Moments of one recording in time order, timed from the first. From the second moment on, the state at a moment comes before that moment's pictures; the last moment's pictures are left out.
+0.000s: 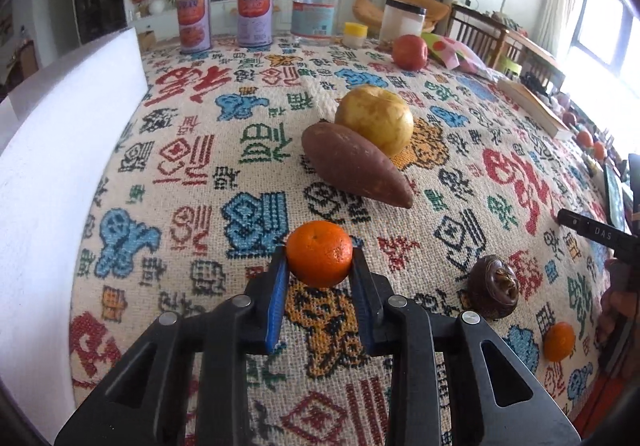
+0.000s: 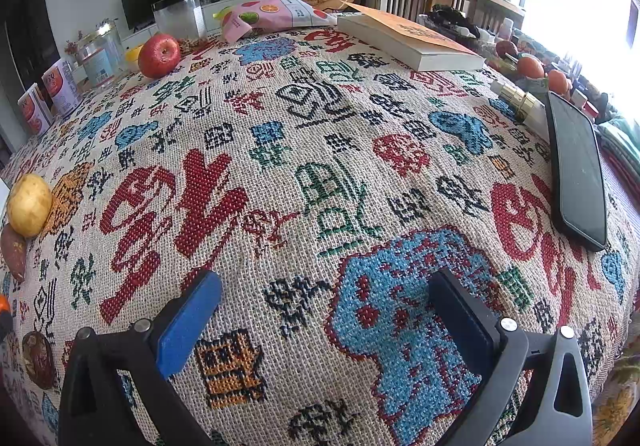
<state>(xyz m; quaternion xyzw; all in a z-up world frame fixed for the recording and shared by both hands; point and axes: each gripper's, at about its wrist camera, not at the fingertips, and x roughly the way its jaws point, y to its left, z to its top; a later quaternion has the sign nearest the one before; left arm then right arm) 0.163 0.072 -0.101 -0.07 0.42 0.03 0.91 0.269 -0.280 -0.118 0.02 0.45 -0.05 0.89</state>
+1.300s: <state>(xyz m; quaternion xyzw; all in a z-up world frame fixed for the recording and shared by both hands) 0.033 0.136 0.007 -0.18 0.38 0.00 0.91 0.237 0.001 -0.060 -0.03 0.56 0.31 0.77</state>
